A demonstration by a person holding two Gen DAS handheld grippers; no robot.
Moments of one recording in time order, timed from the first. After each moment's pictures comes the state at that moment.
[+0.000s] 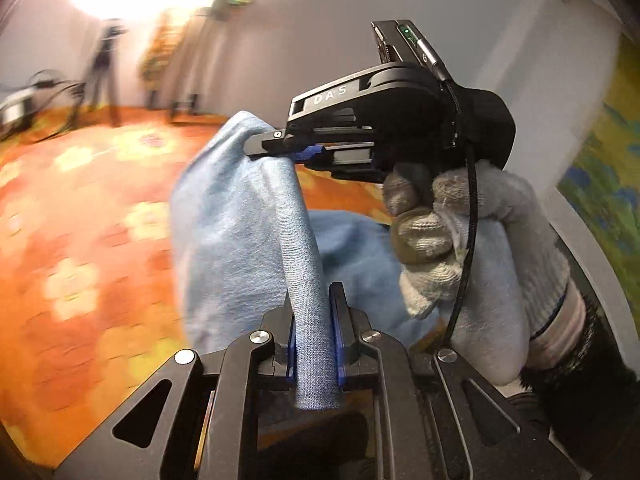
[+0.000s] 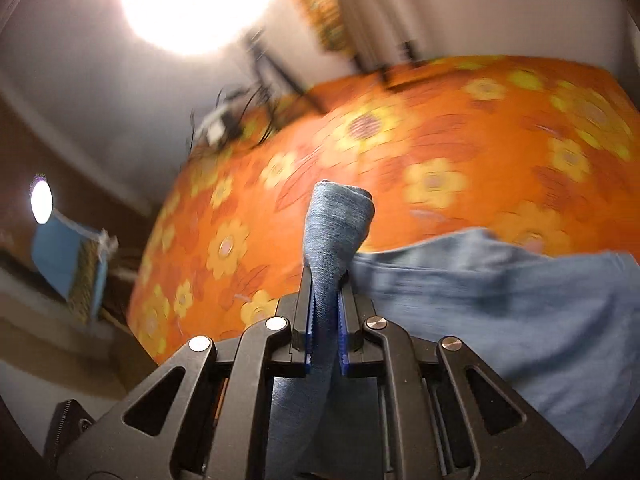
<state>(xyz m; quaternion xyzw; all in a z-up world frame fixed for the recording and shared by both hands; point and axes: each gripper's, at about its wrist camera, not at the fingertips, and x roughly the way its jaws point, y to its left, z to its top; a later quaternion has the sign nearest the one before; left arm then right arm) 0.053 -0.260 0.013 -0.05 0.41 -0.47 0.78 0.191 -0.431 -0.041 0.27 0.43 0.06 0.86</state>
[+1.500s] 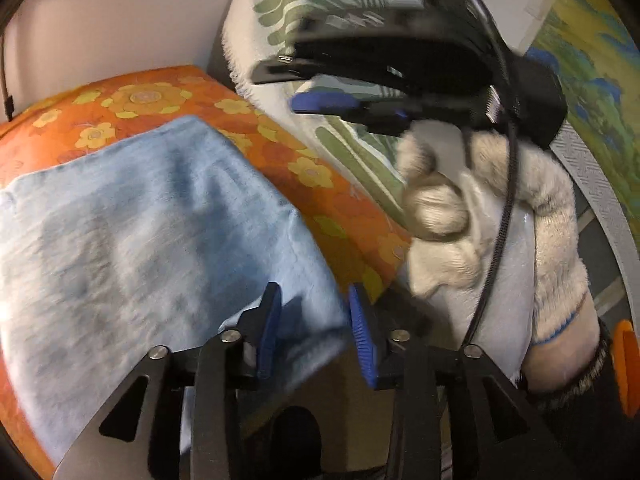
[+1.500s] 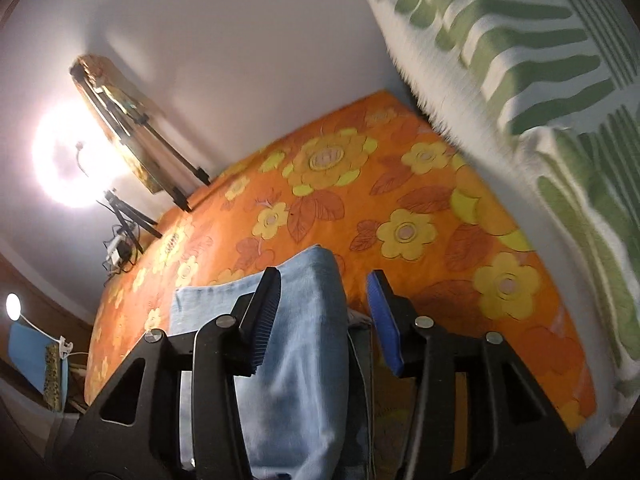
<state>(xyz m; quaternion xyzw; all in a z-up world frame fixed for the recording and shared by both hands) -0.012 -0.494 -0.024 0.08 0.46 -0.57 0.68 0.000 -0.710 -0.080 0.33 0.30 -0.12 0.89</state>
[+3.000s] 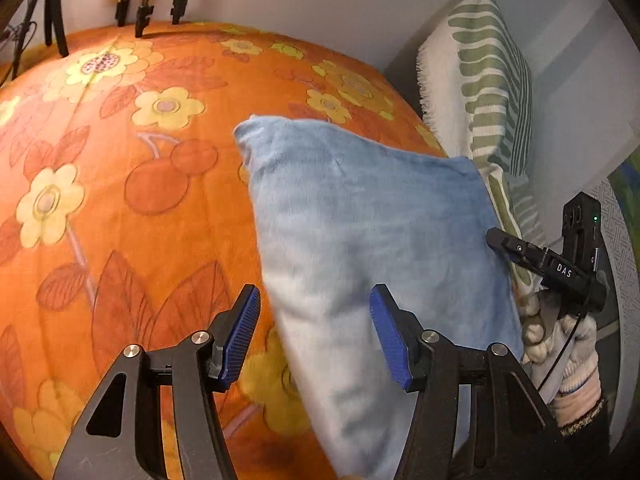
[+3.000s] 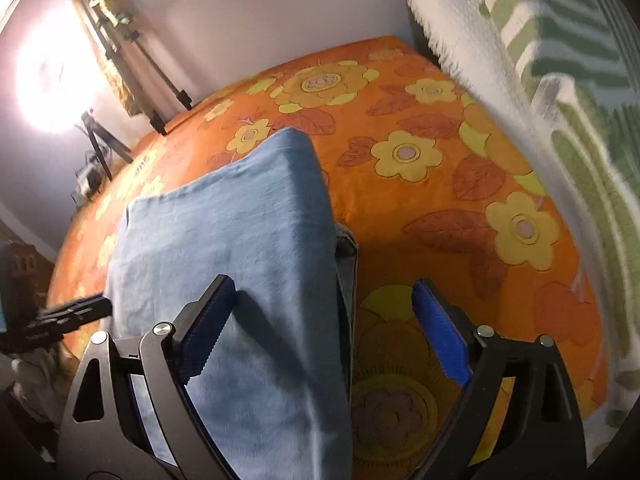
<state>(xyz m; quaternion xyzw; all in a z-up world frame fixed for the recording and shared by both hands) 0.157 -0.388 -0.085 -0.01 0.54 -0.41 0.74 0.018 -0.677 -0.140 0.28 0.39 -0.11 0.87</state>
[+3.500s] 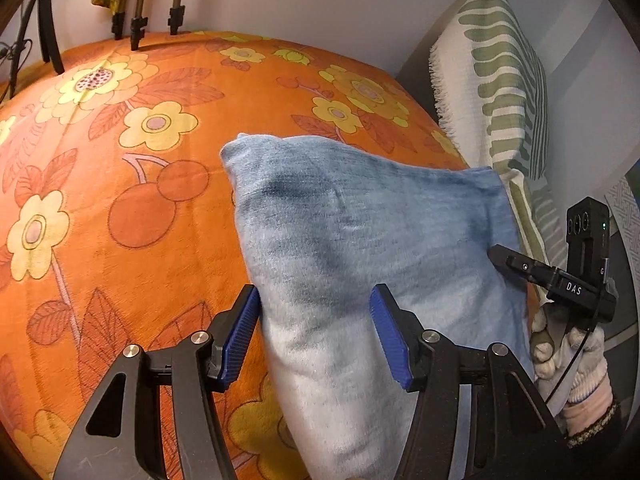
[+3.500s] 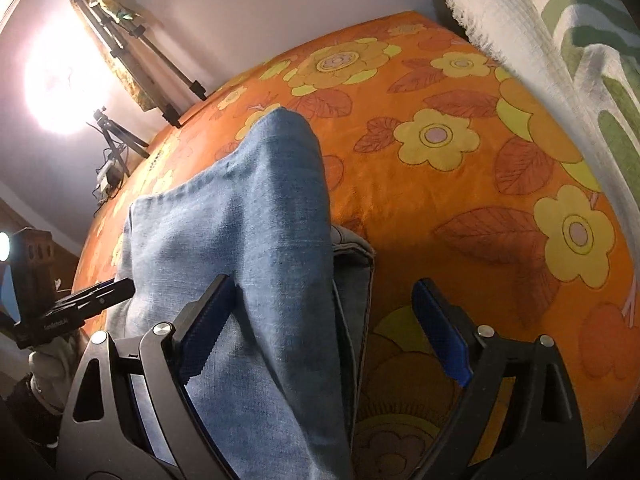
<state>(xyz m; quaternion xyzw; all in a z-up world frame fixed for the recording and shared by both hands) 0.164 -0.409 -0.092 0.01 0.53 -0.39 0.76 0.042 -0.690 -0.168 0.30 0.40 -0.06 0.87</state>
